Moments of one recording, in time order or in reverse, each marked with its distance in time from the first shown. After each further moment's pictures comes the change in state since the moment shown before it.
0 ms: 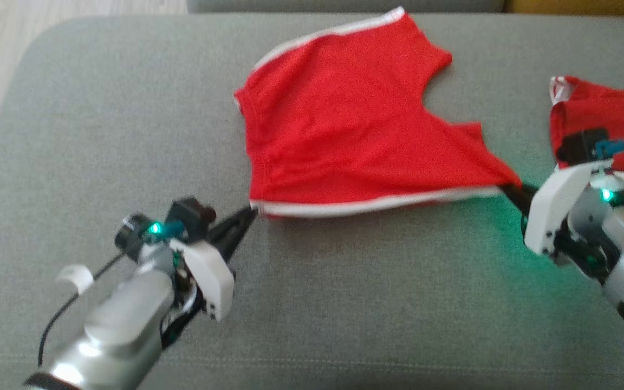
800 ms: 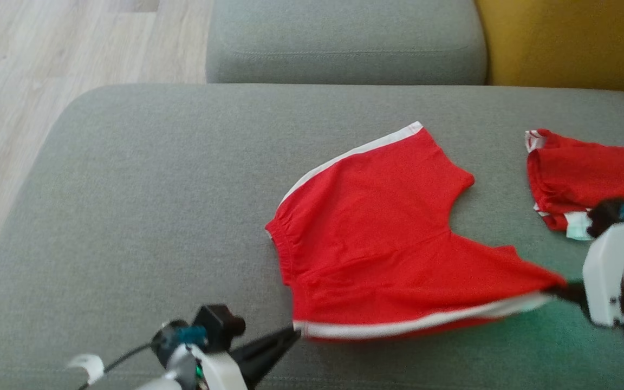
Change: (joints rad) left arm 0.299 0.187 -0.165 -0.487 -0.150 0.037 0.130; right arm 0.213 -0.317 0.066 -0.339 0.215 0.000 0.446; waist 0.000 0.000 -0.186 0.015
